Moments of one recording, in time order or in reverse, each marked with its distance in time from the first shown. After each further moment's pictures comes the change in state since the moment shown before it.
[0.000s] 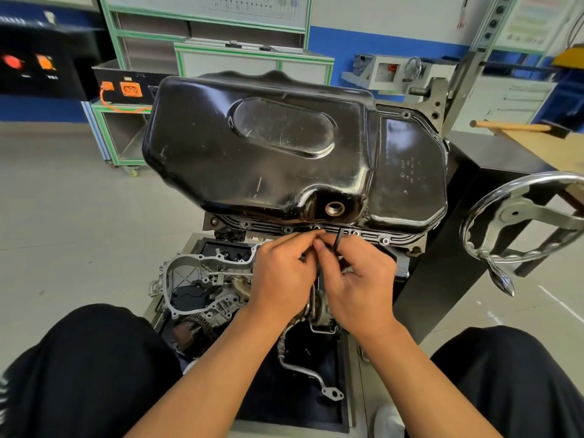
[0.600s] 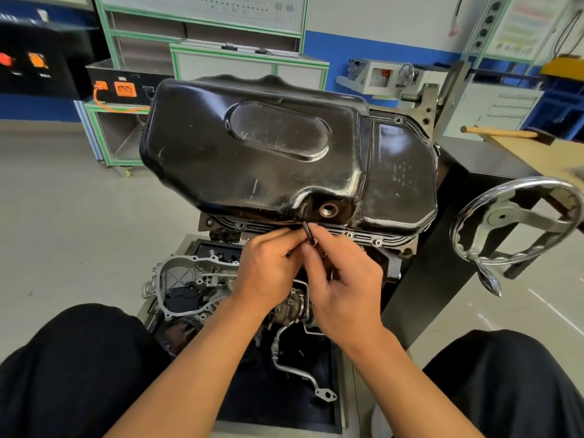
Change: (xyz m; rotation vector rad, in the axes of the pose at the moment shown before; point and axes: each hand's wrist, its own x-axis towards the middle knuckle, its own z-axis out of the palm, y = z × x) left_hand 0.009 -0.016 -0.008 -0.101 -0.060 0.106; right_hand -0.003 -0.021 -0.001 0.028 0.041 -0.076
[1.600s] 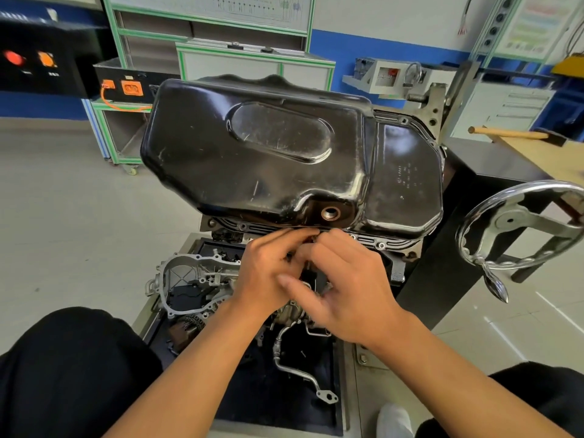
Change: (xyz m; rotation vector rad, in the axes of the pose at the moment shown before) left_hand -0.004 0.001 -0.005 -0.025 -0.024 0.060; right_hand 0.024 0.004 -0.019 -0.136 -0.365 -0.292
